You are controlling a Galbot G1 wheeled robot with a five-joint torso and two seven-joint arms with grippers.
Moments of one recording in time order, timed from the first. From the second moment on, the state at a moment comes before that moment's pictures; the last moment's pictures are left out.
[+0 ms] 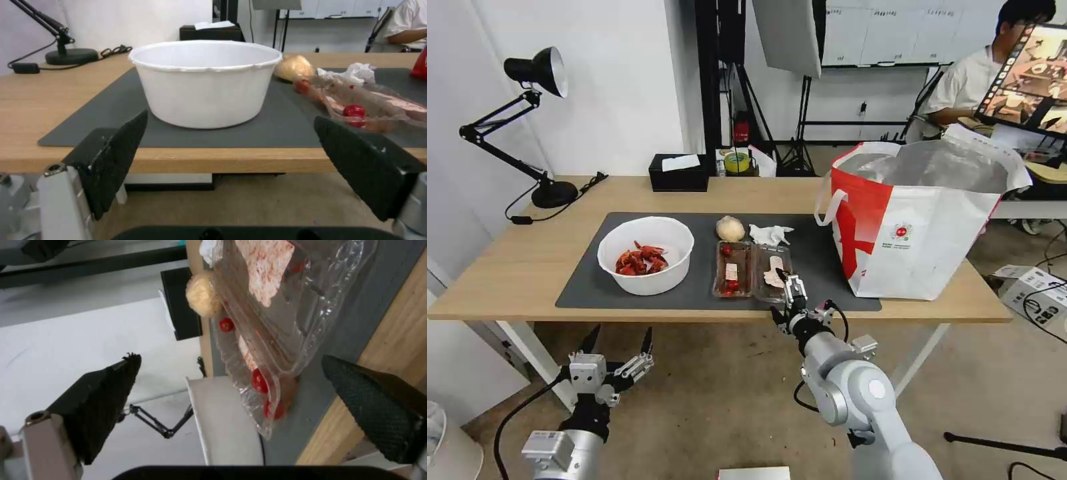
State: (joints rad) left arm 1.84 -1.50 -0.68 -2.30 -0.15 0.00 0.10; right arm -1.23 1.47 0.24 2.05 1.77 0.01 0.54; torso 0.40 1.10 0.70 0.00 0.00
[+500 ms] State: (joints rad) left arm 1.84 -1.50 -0.68 -2.29 -0.14 -0.01 0.10; right arm -1.23 1.48 0.24 2.03 1.78 0.02 0.51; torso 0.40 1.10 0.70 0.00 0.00
